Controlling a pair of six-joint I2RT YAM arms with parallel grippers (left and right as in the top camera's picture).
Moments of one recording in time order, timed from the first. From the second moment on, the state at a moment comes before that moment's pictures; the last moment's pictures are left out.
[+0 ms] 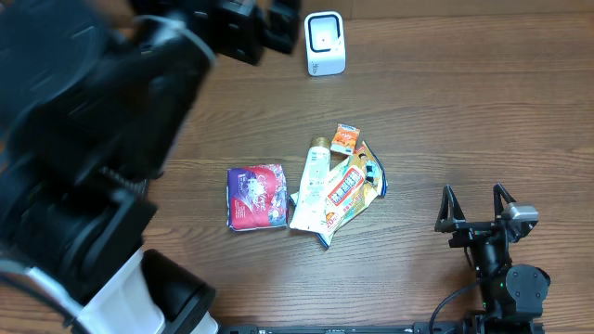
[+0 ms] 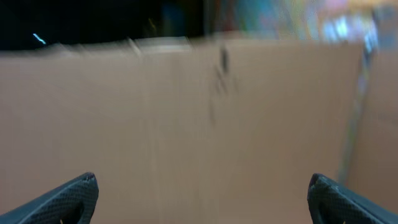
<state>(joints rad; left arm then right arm) -0.55 1.79 3.04 -1.08 -0.19 0.03 -0.05 0.01 0.02 -0.02 -0.14 0.23</state>
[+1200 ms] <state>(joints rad) -0.31 1.22 1.64 -0.51 -0.58 0.18 -0.05 0.38 0.72 -0.80 -0.22 0.33</state>
